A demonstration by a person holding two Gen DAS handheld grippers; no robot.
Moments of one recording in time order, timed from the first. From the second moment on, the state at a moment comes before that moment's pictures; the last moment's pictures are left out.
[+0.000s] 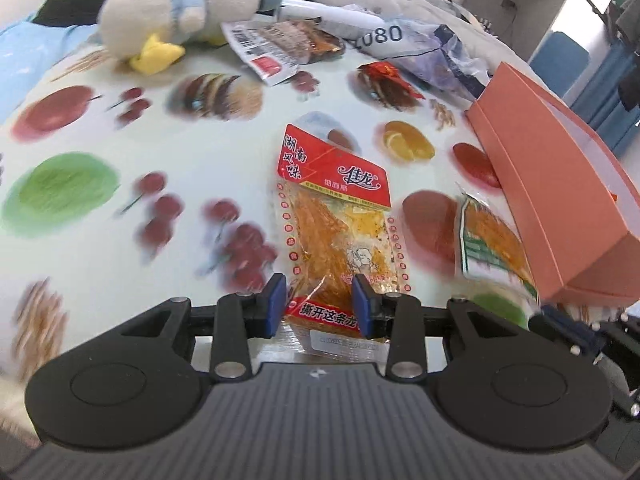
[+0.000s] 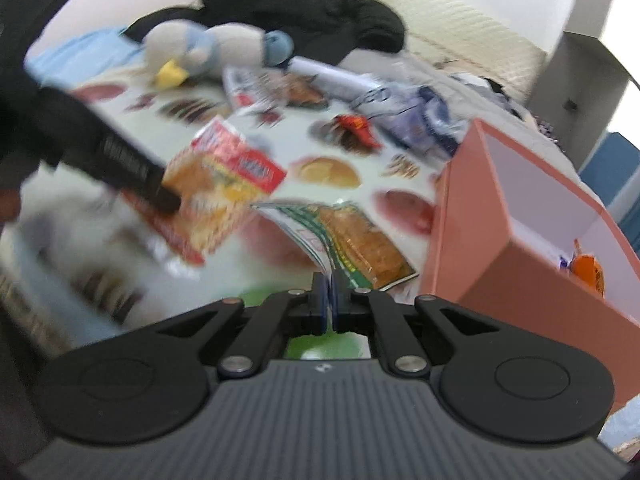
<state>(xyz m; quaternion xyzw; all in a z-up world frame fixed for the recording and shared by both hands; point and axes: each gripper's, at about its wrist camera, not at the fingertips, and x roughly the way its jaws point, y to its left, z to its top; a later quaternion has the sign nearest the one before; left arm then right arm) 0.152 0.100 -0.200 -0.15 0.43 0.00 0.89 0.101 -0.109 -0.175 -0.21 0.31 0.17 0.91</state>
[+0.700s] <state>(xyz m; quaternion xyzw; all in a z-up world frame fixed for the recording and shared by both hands) 0.114 0.105 -0.200 -0.20 0.41 0.01 0.89 0.086 -0.147 -0.168 -0.04 0.37 0.19 0.91</state>
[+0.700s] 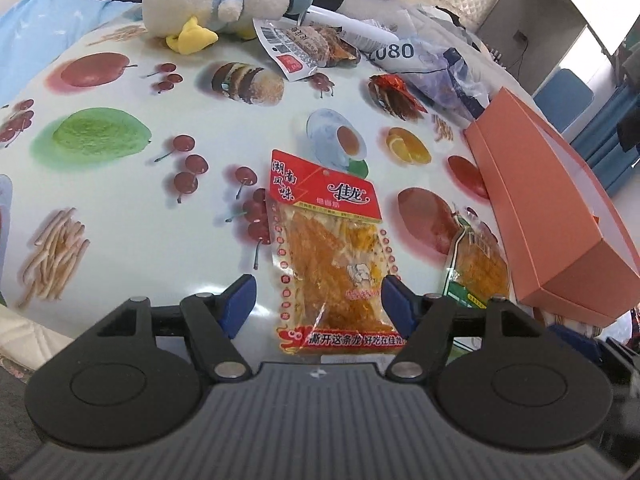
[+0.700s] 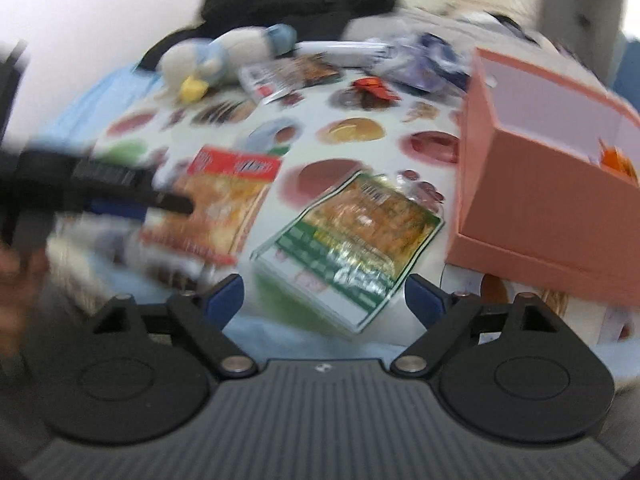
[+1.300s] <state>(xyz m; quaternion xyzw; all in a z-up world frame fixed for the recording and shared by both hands) 0.112 0.103 -0.202 -0.20 0.40 0.02 0.89 0.164 -0.121 -0.207 0.05 0.39 0.01 0.92</state>
